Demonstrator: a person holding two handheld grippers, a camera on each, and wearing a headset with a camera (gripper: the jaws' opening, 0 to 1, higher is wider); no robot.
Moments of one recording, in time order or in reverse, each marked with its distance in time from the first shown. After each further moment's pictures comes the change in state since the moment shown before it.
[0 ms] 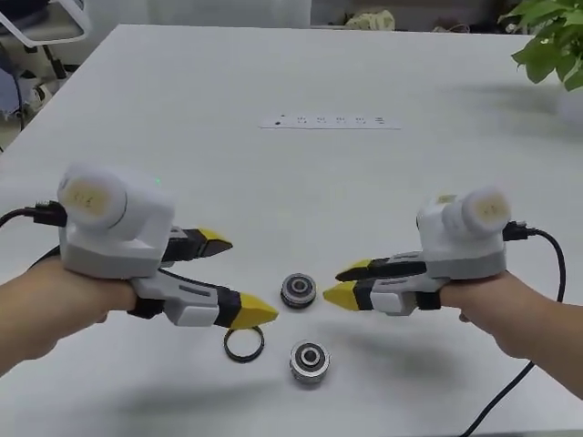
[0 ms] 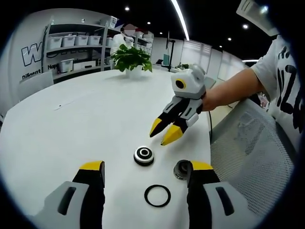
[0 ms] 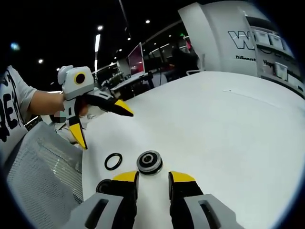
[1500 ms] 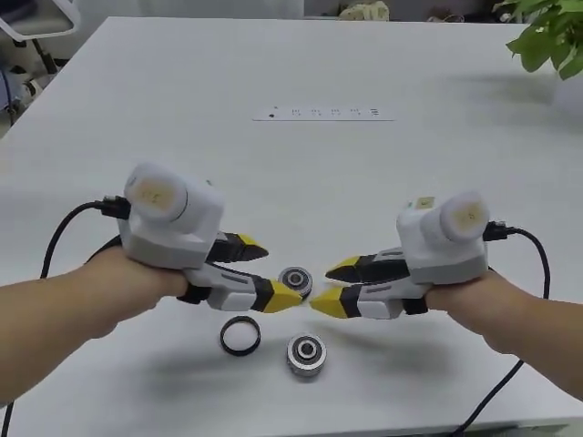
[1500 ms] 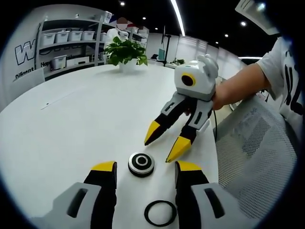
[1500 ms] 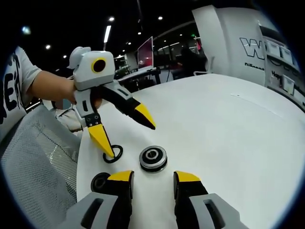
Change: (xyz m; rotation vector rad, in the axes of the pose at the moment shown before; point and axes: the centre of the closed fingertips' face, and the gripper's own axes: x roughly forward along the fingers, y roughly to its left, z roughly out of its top) left arm 0.046 -0.003 -0.003 0.017 0.042 -0.053; right arm 0.012 0.005 -0.010 -0.109 0.035 0.004
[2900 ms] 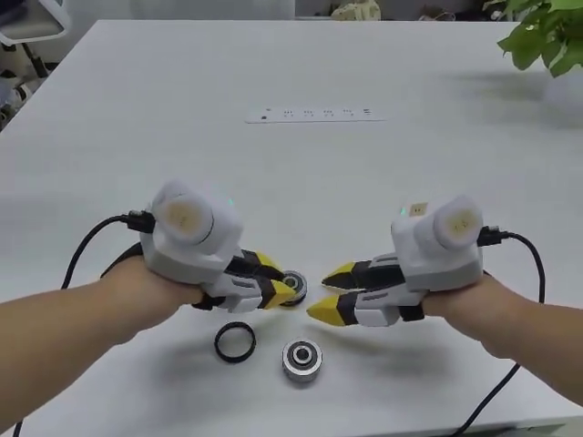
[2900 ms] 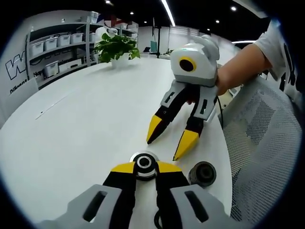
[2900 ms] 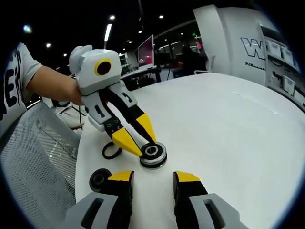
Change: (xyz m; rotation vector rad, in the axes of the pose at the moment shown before) left arm 0.023 0.008 -0.010 0.124 0.059 0.007; right arm 0.001 -0.001 -0.007 -0.007 0.013 0.000
